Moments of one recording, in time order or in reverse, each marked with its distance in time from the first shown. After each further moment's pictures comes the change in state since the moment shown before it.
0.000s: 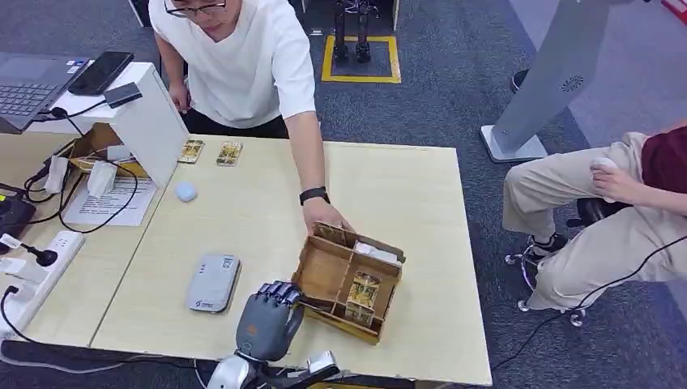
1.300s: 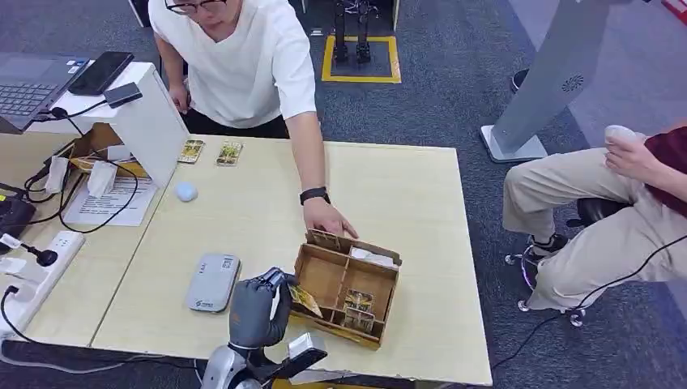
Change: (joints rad) left arm 0.013 -0.060 0.052 -0.126 0.392 0.000 -0.264; right arm 0.002 0.000 0.013 0.000 0.006 0.000 -0.021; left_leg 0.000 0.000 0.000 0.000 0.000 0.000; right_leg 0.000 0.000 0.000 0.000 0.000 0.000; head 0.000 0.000
